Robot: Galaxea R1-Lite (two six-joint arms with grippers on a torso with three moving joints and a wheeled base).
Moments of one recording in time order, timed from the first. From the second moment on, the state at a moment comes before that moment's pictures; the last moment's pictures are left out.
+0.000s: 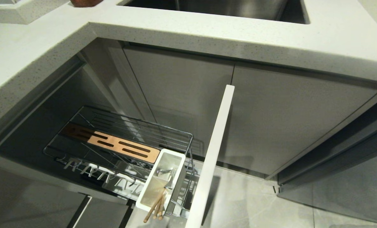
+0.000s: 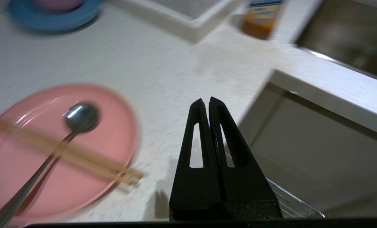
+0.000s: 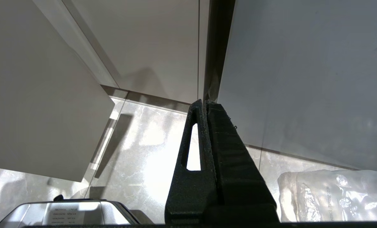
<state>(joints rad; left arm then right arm) 0.26 0.81 -1.49 0.46 0.05 -0.16 0.00 0.00 0.00 0.00 -0.02 0.03</state>
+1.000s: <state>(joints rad) 0.70 1.10 -1.63 0.67 0.39 -0.40 0.00 0.00 0.00 0.00 -0.02 0.03</state>
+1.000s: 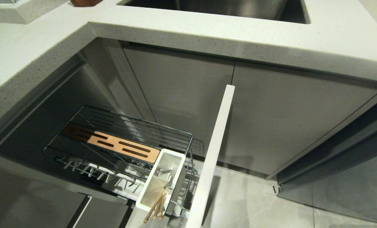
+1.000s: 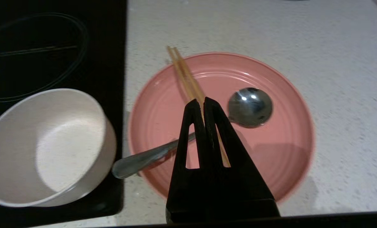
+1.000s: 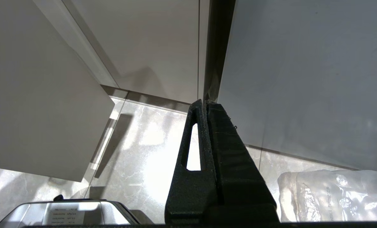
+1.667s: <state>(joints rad) 0.82 1.08 -1.64 0.90 0.38 -0.39 0.00 0.00 0.00 0.00 -0.02 0.03</state>
